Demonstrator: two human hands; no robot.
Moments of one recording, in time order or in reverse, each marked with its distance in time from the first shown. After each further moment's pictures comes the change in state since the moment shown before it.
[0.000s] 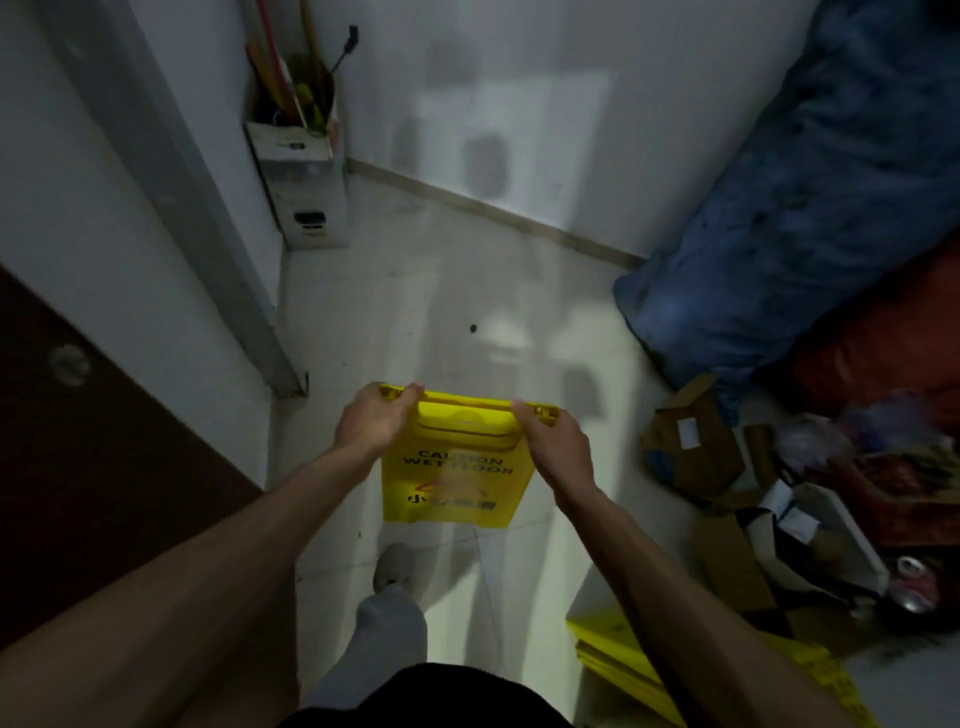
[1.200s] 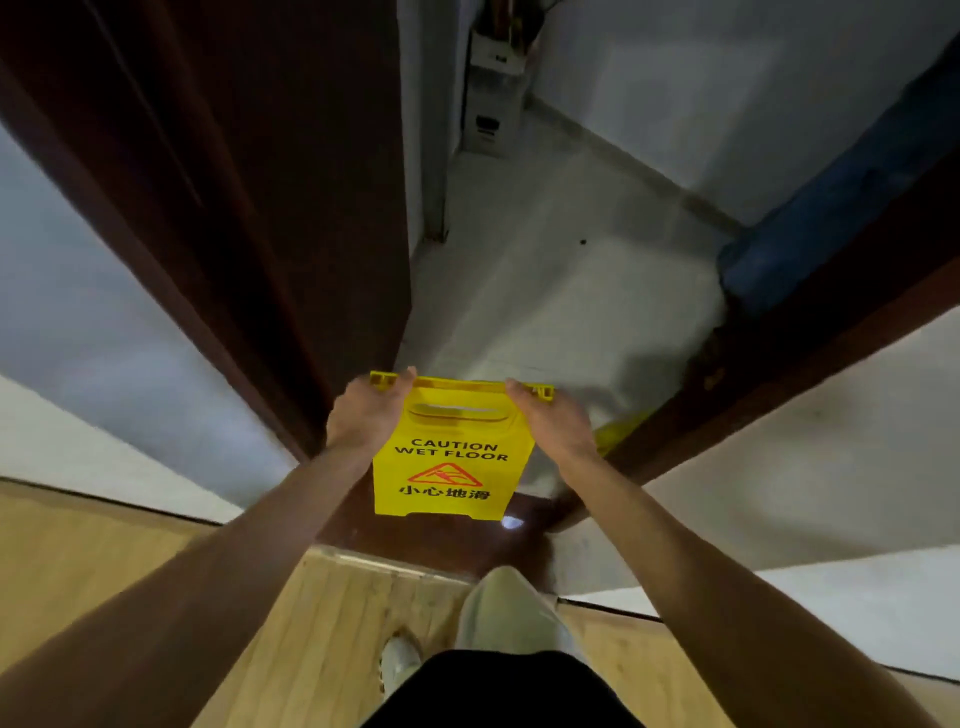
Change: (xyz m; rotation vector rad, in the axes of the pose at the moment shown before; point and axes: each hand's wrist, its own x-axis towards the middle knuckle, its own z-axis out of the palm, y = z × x) left_hand -0.649 -0.287 0.072 -0.170 0.322 -0.305; right_hand -0.498 0.333 -0.116 -0.332 -0.382 -0.231
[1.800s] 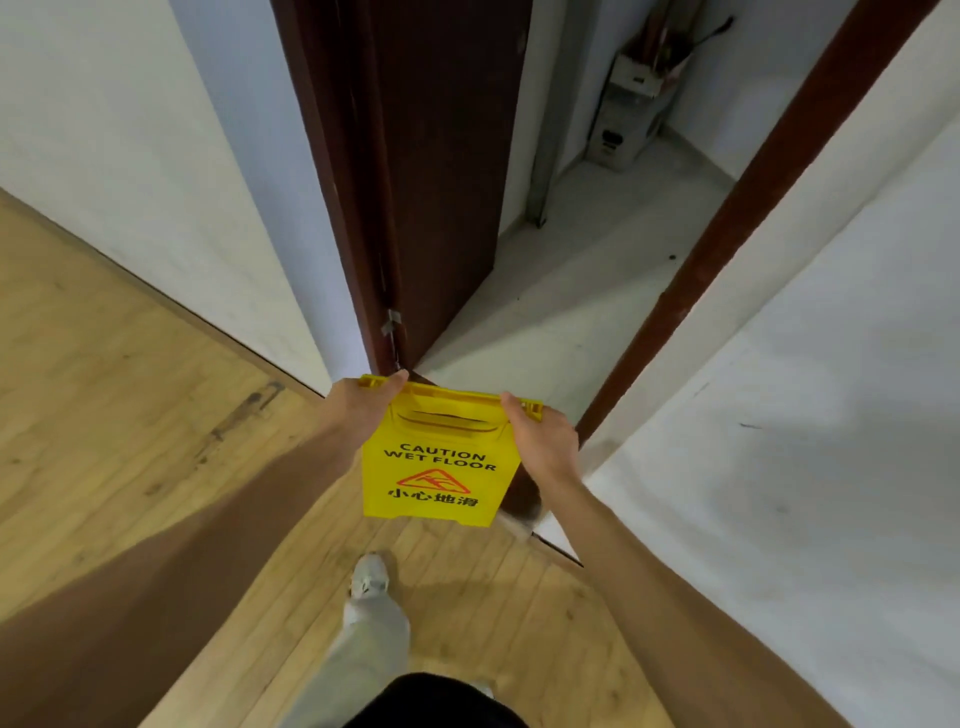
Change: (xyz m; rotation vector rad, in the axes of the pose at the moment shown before) left_hand -0.324 -0.111 0.100 -0.290 0.251 -0.229; right_hand -0.204 0.222 -0.083 -0.059 -0.204 -0.235
